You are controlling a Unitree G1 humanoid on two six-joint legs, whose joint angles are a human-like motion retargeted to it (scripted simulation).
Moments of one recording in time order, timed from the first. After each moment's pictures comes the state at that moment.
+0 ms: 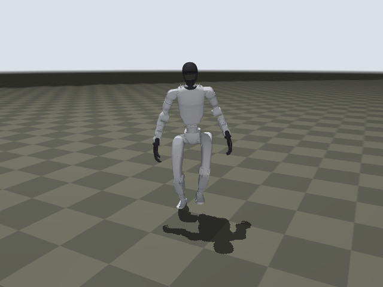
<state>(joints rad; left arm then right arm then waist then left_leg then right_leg) 0.16 0.35 0.04 0.93 -0.22 -0.04 -0.13 -0.16 -0.42 0.15 1.20 0.08 0.05 0.21 0.21 -0.05 0.00 -1.27 0.10 0.23 1.58 -0.71 0.15 -0.42 -0.07 -0.08 0.66 -0.67 0.02</state>
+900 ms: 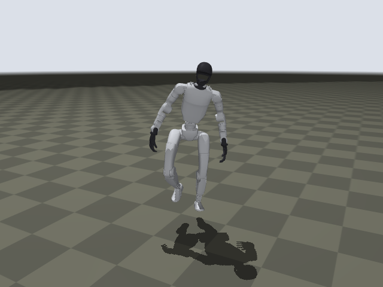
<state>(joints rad) 0.08 0.46 -0.09 0.85 -0.17 -0.10 -0.04 -0.13 -0.38 0.21 1.17 0.02 -0.04 0.26 -0.04 -0.18 -0.06 -0.58 0.04 0.13 0.49 -0.57 0.08 -1.16 -0.18 -0.24 1.57 -0.50 -0.01</state>
